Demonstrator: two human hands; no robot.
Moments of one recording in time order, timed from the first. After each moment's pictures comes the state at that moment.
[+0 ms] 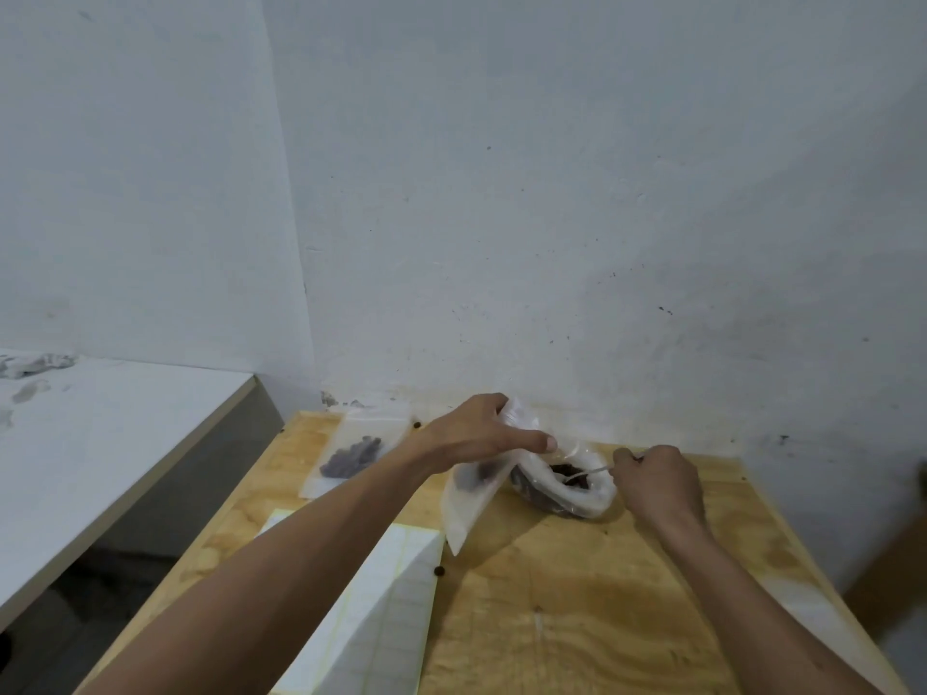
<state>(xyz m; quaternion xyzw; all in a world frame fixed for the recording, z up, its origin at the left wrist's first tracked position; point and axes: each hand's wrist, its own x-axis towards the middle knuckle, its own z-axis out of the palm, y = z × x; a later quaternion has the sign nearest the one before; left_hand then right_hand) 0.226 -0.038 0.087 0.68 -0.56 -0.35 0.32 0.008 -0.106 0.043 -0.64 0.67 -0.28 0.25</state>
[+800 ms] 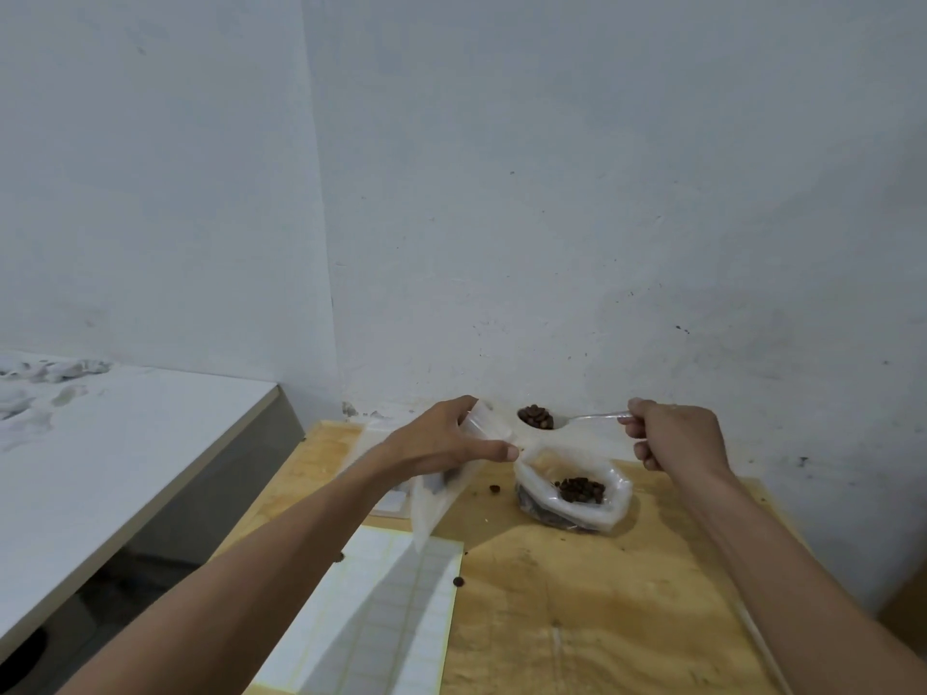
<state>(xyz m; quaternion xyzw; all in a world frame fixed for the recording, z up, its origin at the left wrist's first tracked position) 0.274 0.003 0.093 0.69 -0.58 -0.28 0.34 0.023 -0.097 0.120 -0.56 0.57 -0.41 0.44</state>
